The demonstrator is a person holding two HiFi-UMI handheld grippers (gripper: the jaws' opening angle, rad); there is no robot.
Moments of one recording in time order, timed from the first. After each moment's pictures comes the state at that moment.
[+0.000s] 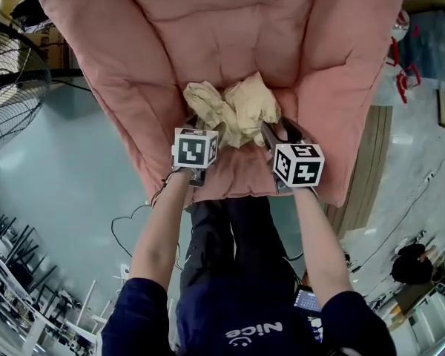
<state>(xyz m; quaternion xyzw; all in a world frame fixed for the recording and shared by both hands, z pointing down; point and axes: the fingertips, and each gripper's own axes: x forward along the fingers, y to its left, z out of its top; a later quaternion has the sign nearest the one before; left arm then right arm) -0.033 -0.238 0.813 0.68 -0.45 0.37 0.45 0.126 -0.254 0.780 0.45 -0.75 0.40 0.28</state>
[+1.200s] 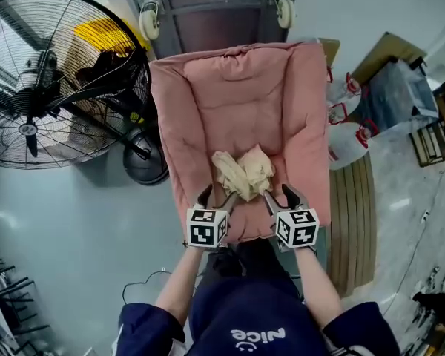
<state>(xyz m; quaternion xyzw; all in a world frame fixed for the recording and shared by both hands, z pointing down) -0.053 -0.130 0.505 0.78 -0.50 0.21 0.32 0.090 -0.135 0.503 0.49 -0.80 0.29 0.21</state>
